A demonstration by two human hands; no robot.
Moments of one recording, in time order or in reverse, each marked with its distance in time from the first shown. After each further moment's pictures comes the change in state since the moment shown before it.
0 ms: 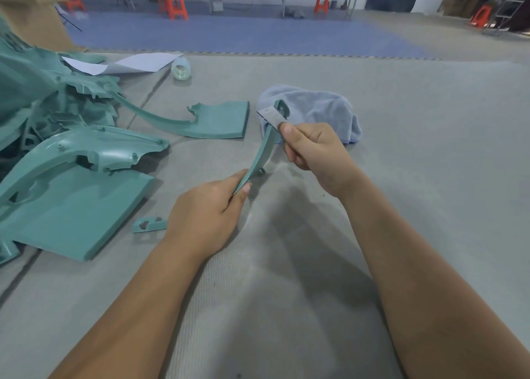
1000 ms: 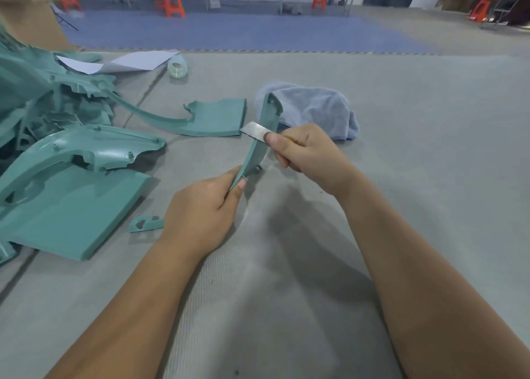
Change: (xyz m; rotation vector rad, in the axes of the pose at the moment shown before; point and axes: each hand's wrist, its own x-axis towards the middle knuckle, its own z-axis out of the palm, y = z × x) left_hand 0.000 0.001 0.000 0.003 0.033 0.001; right_hand -0.001 -0.004 -0.002 -0.162 -0.079 0.003
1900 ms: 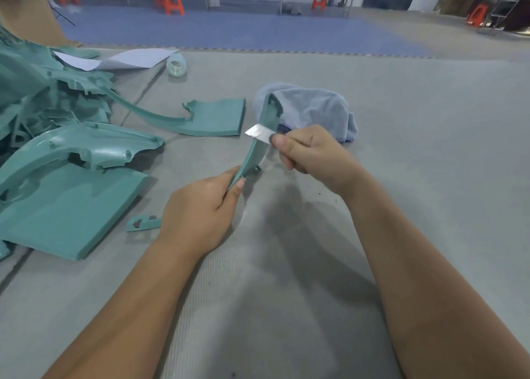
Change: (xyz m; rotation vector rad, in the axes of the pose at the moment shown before) left_hand 0.000 0.002 0.000 0.024 0.002 -0.011; right_hand -0.003 0.000 -0.010 -0.012 -0.024 0.024
